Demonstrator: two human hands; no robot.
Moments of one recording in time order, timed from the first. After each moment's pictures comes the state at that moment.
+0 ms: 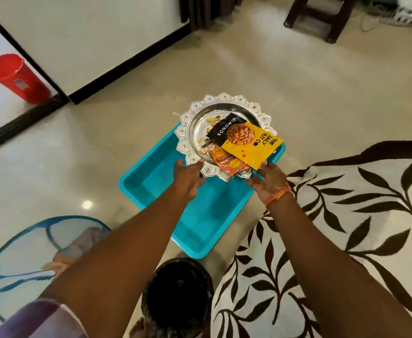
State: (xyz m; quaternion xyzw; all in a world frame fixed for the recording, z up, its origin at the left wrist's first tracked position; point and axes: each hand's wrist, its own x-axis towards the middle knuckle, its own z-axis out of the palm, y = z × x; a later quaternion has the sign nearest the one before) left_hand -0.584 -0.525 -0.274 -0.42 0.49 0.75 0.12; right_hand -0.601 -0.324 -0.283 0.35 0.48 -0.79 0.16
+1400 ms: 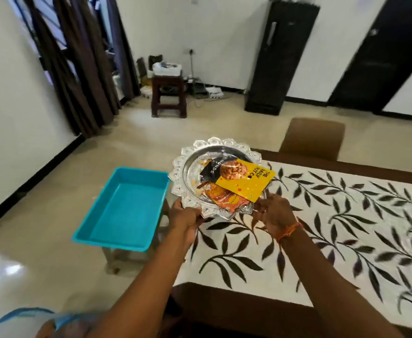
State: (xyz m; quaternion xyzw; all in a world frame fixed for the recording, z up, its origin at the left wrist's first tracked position) left_hand -0.233 -0.381 0.032 -0.18 0.51 0.80 0.25; right_hand -0.148 -0.185 0.045 0.31 0.52 -0.79 -0.11
